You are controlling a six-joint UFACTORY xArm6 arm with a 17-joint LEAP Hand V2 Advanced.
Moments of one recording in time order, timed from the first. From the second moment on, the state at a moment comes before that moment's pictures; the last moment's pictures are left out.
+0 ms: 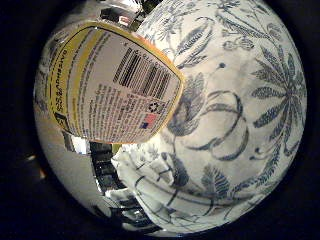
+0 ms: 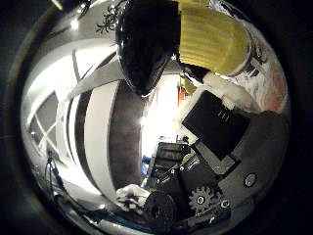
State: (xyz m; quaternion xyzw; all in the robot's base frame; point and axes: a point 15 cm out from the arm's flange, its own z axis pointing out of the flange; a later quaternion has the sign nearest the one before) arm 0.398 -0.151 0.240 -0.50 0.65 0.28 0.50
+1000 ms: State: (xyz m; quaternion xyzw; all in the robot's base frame) arm 0.283 -0.085 0.356 -0.85 0.40 0.34 -0.07
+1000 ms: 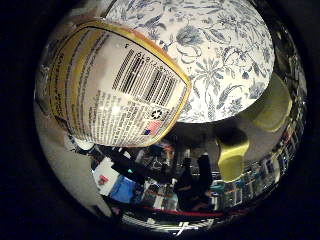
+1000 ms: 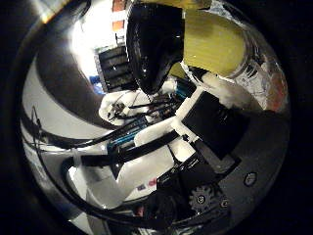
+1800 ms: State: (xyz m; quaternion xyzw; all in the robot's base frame) arm 0.229 -0.064 0.316 -0.82 0.36 0.38 -0.25
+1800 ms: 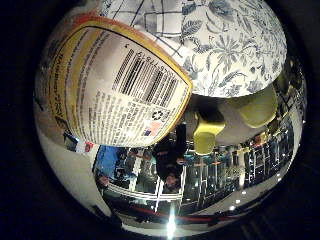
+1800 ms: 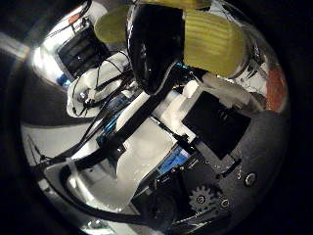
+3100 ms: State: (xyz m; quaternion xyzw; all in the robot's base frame) arm 0.330 0.203 0.419 -0.80 0.32 0.36 0.35
